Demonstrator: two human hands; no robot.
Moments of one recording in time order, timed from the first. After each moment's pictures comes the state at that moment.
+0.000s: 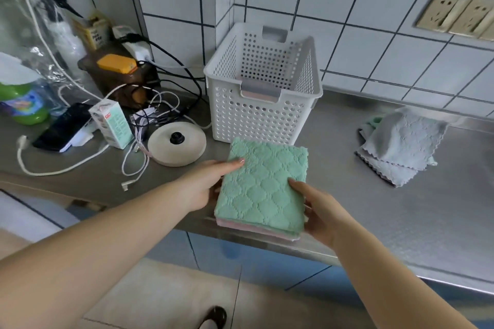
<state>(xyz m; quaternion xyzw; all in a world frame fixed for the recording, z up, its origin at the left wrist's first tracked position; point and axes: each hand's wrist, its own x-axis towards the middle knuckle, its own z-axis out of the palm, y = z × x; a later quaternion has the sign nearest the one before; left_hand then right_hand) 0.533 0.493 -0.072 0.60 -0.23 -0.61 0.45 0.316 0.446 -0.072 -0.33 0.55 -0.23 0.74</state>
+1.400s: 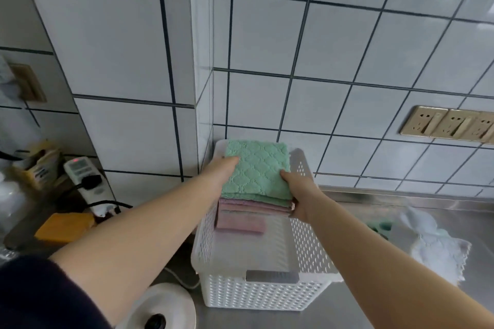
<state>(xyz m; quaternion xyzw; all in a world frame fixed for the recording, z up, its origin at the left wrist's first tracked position) 0.650 0.179 0.060 0.67 -0.30 -0.49 0.48 0.477 0.158 0.049 -0.40 0.60 -0.32 0.62</state>
